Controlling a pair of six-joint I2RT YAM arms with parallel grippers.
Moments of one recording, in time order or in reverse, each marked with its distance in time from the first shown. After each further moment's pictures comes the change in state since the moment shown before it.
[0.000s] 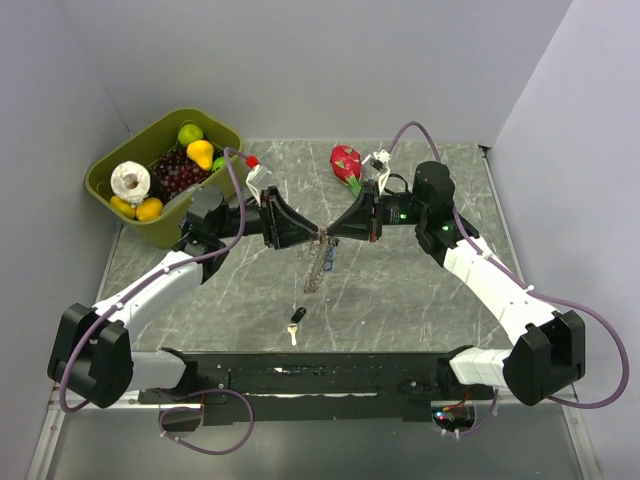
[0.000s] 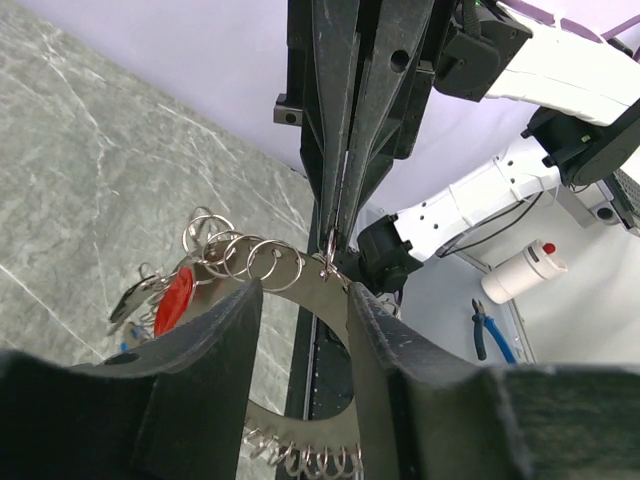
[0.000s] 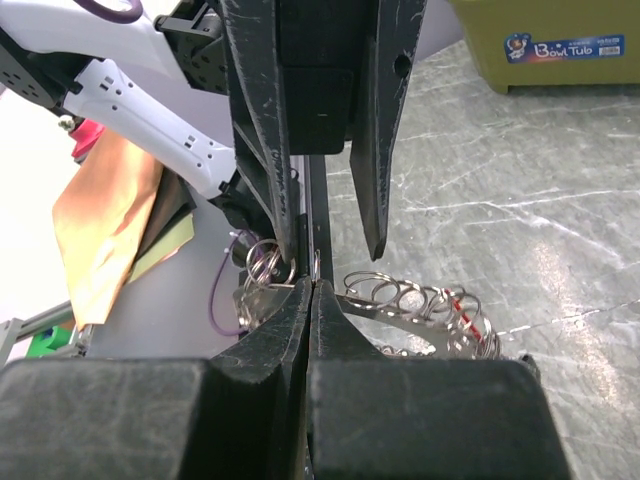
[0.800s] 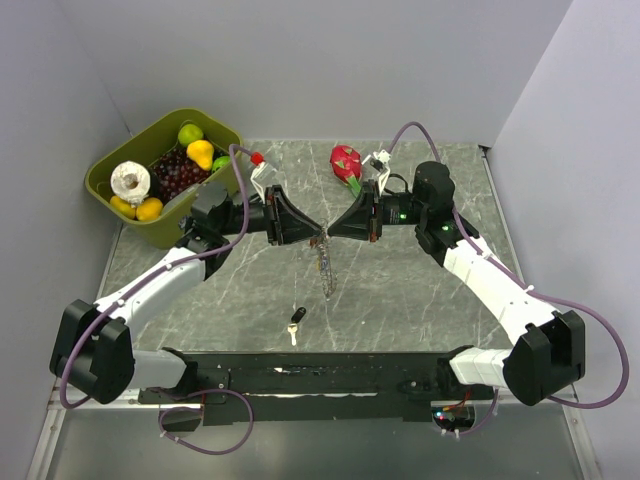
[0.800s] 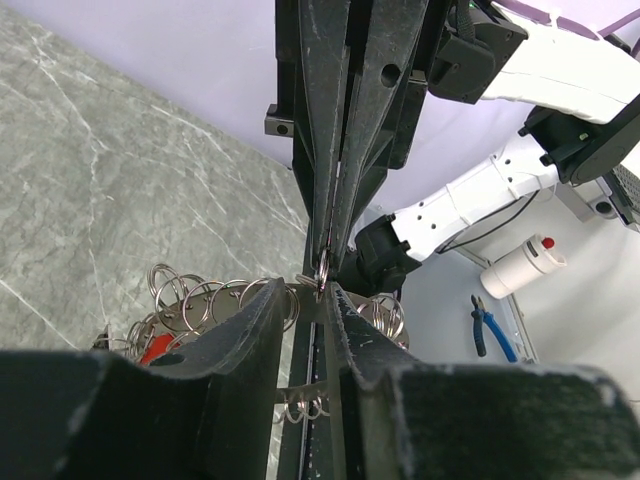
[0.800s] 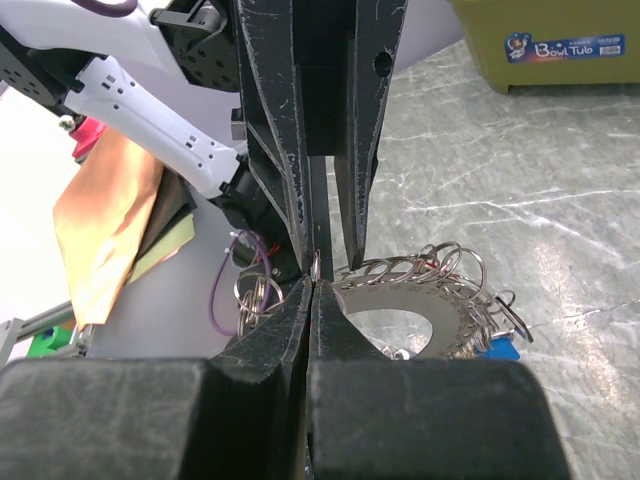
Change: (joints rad) left arm -0.025 0.024 0.042 -0.030 0.001 0.018; right arm 0.000 0.000 -0.001 0.001 0.000 0.001
